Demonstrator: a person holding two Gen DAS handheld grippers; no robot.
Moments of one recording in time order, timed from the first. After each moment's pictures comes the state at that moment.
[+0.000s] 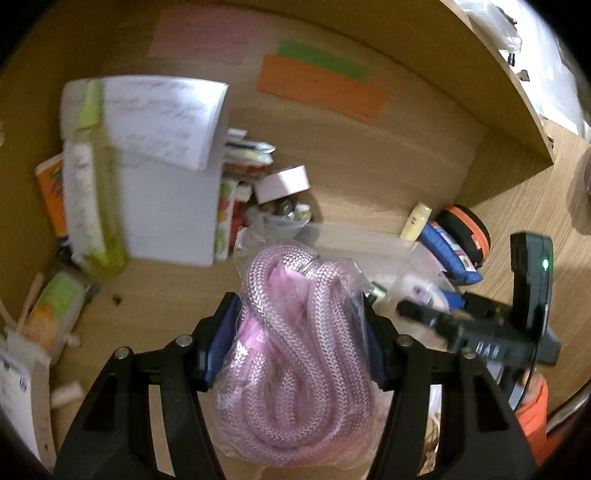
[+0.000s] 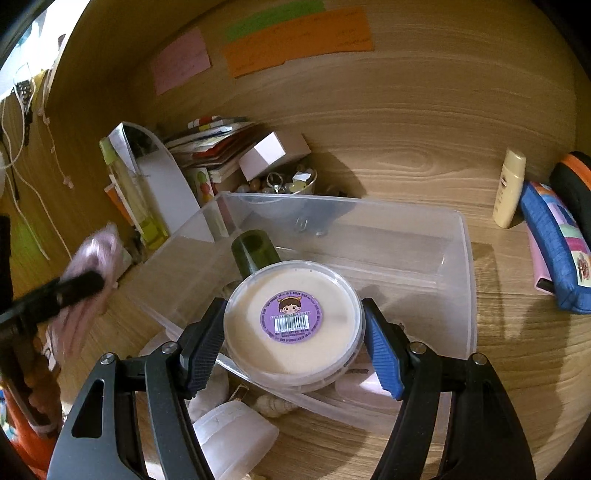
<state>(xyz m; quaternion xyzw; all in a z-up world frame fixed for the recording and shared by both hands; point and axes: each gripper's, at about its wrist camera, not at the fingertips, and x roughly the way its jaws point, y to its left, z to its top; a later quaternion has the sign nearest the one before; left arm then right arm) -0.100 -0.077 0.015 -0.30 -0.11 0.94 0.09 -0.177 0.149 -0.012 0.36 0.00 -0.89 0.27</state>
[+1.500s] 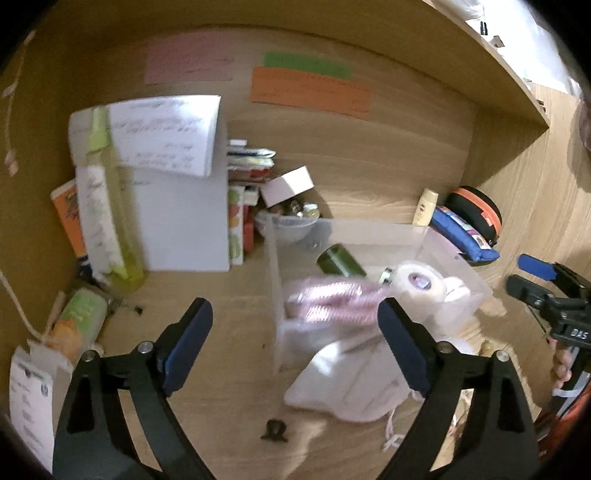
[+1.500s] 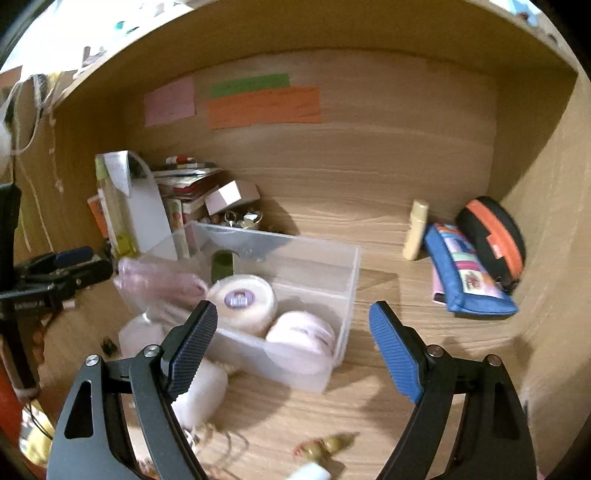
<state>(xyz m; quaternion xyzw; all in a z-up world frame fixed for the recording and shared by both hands) -0.068 -0.072 0.000 -0.27 -0.05 0.96 0.06 -0.092 0.205 0.023 0.25 0.05 -0.95 0.17</state>
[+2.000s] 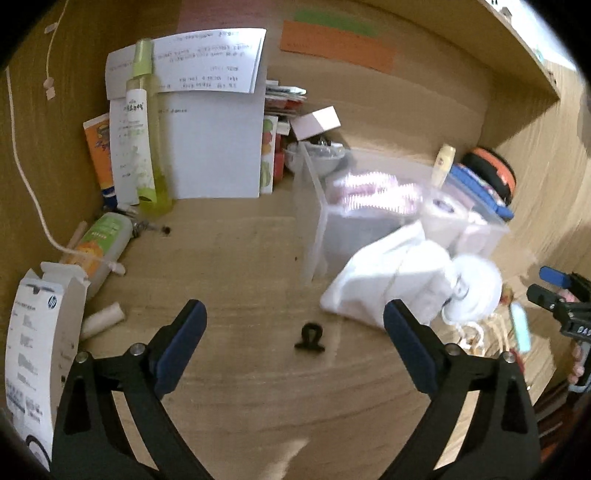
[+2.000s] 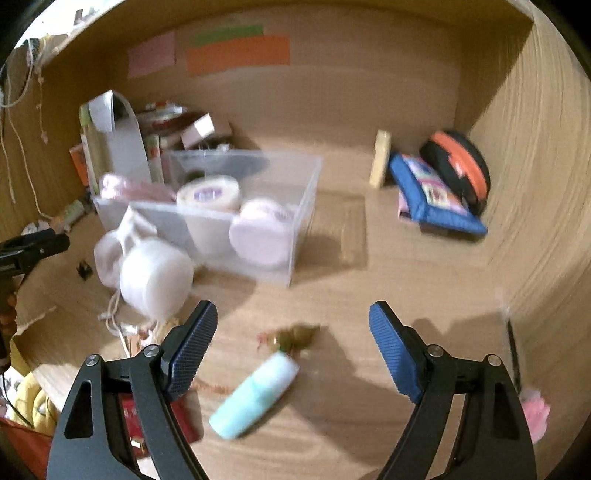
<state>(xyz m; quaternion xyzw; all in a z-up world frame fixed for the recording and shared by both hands) -0.031 -0.086 -0.043 -0.34 -0.04 0.94 0.03 -0.060 0.233 -0.031 0.35 0.05 -0.93 0.13</state>
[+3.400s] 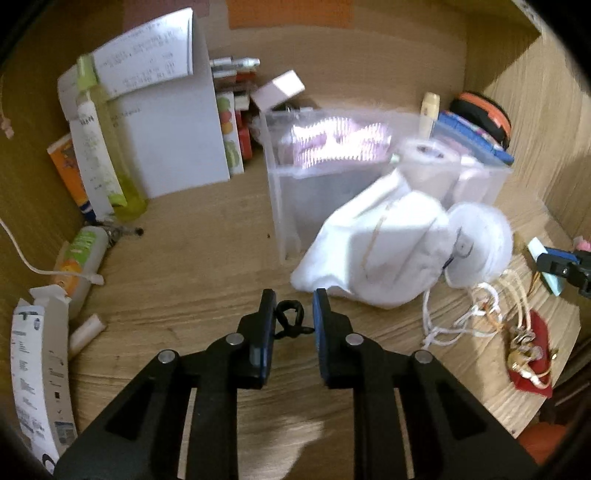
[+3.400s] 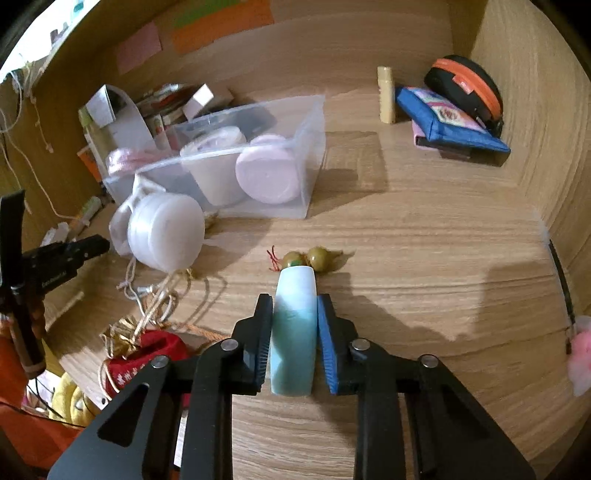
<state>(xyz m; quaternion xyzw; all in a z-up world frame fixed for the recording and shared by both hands) -0.046 -0.055 -0.056 -0.37 0.03 0.93 0.04 -0.052 0.250 -0.057 0.40 -0.02 -0.90 0.16</state>
